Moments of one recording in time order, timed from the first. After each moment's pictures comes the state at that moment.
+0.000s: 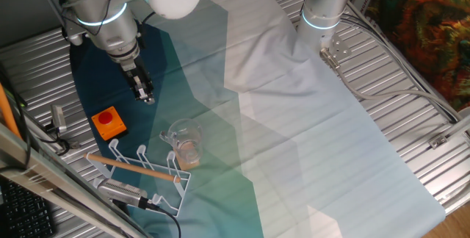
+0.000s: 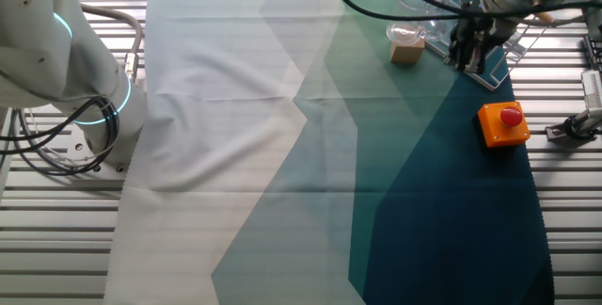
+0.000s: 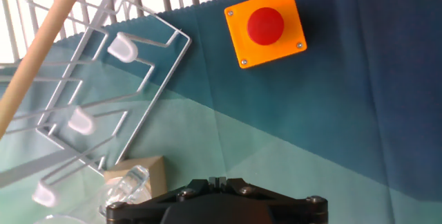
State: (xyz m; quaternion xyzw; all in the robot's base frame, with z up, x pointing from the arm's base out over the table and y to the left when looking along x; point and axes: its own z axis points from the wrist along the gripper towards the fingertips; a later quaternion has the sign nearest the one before) arm 0.616 0.054 0.177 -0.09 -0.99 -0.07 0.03
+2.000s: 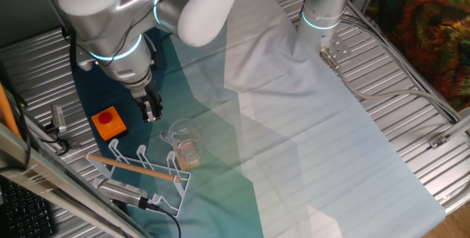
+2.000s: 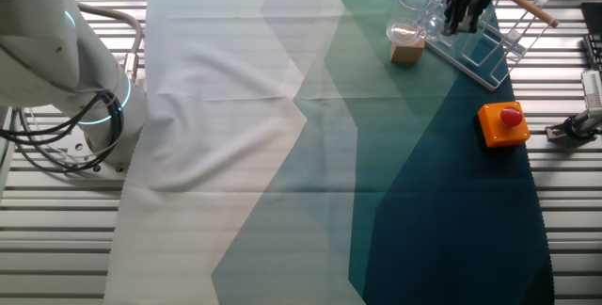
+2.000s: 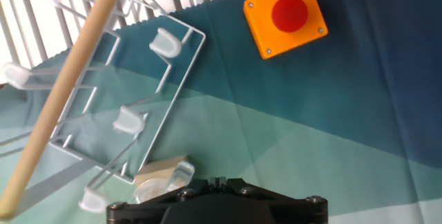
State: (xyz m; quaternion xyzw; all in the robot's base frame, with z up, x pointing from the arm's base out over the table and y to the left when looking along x) arm 0.617 0.122 0.178 -0.13 -0.99 -0.02 0.03
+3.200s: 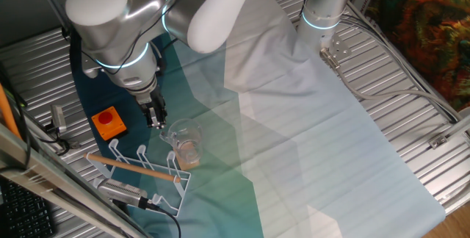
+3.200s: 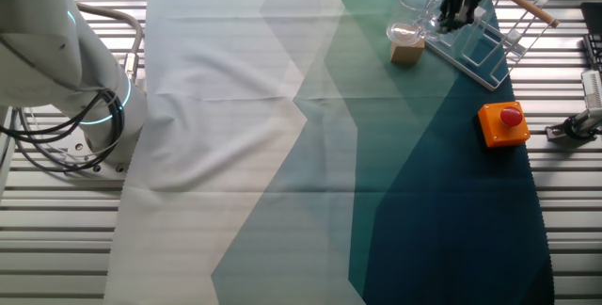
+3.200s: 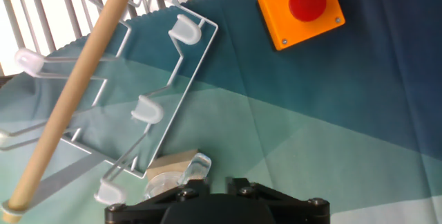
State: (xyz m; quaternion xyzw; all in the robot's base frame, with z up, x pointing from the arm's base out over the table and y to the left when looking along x) arm 0.611 0.129 0.177 -0.12 -0.99 -0.02 0.03
